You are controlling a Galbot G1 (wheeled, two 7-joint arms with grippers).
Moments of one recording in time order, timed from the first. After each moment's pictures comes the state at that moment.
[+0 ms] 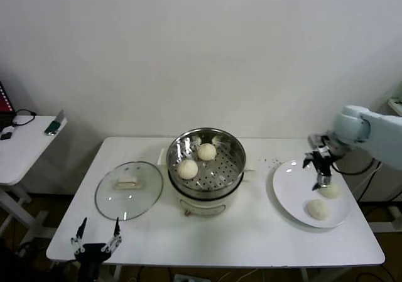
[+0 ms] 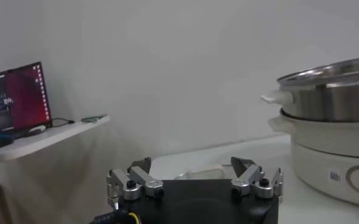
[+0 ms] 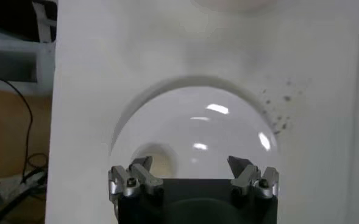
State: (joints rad) left arm 1.80 -1.46 -0.67 -1.98 0.04 -0.20 -0.11; right arm 0.47 0.53 -1.41 1.31 0.21 -0.24 -1.09
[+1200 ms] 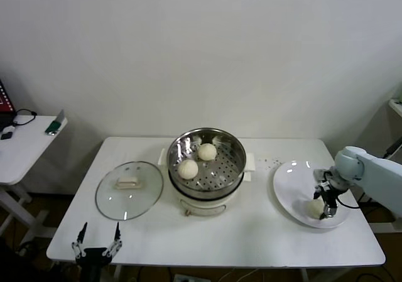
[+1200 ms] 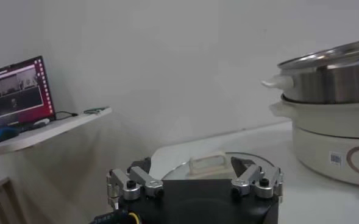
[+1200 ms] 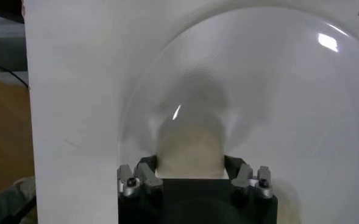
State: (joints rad) left arm 1.80 -1.48 -0.67 -1.96 0.08 -0.20 -0.11; right arm 0.10 0.59 -1.11 1.12 0.06 -0.21 -1.08
